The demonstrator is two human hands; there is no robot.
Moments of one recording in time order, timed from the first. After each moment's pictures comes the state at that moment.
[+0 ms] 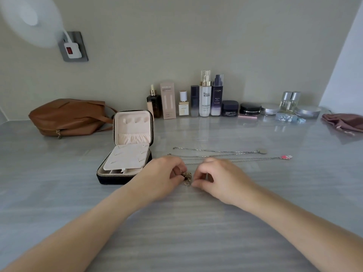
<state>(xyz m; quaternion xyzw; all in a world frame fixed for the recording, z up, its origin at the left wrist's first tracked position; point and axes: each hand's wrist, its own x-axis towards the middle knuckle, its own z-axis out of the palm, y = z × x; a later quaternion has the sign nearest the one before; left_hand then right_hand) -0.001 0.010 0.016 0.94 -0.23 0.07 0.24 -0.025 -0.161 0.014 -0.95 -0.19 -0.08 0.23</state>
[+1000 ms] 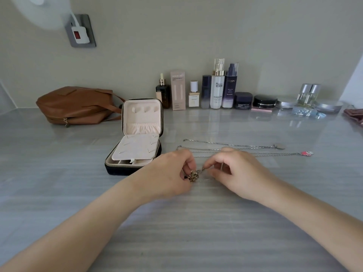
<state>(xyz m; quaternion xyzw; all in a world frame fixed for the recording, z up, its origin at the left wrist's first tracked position) -0.013 0.019 0.023 0.93 -0.24 -0.02 0.28 -0.019 -0.164 0.011 -0.94 -0.20 -0.10 0.25</state>
